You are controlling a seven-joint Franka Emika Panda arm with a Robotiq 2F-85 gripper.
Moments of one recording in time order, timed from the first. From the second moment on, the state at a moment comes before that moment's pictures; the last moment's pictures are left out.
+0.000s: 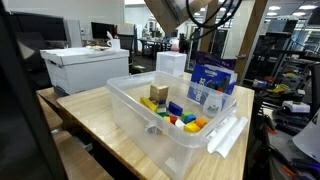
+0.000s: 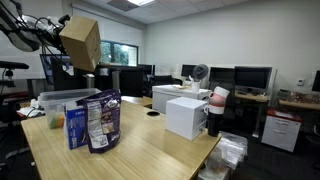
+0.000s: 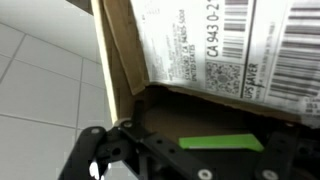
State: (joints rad) arm 0.44 0.14 0.46 -1.88 -1.59 1.01 1.32
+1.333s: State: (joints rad) arm 0.42 0.05 0.38 -1.83 -1.07 1.29 0.81
